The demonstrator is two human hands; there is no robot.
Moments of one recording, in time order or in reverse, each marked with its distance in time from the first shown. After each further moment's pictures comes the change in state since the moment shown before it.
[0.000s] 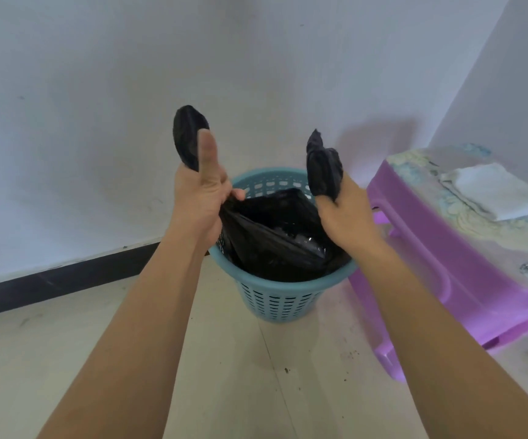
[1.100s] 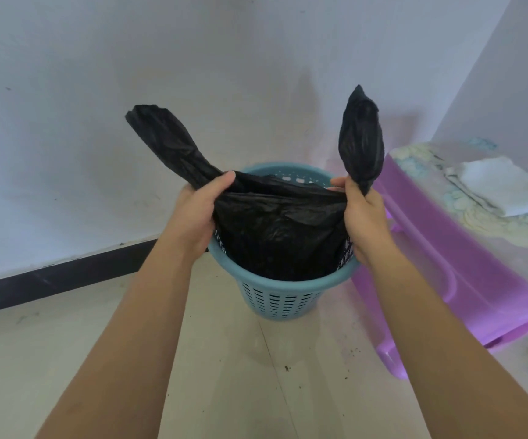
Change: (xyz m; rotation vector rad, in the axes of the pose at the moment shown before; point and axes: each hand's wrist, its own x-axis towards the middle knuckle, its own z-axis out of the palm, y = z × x) left_hand 0.018 -0.037 -0.035 0.113 -0.050 -0.181; right_hand 0.000 0.024 0.004 0.505 0.127 0.461
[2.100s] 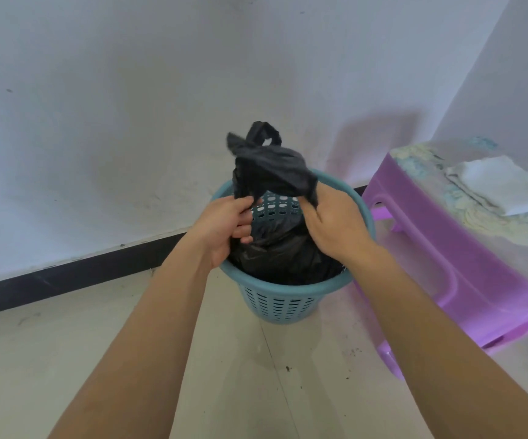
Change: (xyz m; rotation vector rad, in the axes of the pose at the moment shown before) left_hand -0.002 -0.015 0.019 0.077 -0.152 -0.291; right_hand -0.008 0.000 0.015 -0.751 -0.264 -0.663
